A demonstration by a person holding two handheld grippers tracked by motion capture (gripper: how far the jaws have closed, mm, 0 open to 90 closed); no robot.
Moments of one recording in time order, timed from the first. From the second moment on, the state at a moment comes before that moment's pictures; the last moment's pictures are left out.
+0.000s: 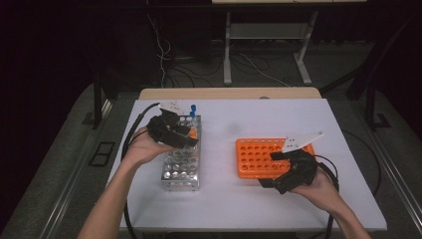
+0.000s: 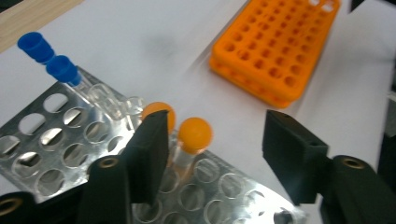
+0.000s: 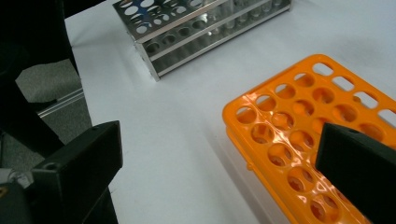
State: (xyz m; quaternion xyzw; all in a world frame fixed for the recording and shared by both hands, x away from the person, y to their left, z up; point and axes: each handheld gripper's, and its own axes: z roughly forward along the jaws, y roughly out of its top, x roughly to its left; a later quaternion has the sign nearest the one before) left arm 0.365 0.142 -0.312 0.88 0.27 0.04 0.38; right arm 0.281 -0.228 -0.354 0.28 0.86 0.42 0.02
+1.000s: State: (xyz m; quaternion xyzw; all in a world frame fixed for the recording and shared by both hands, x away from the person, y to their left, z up) left arm 0.280 0.167 -0.360 0.82 0.31 0.06 0.48; right arm 0.248 -0.270 -0.392 0.35 0.82 0.45 0.04
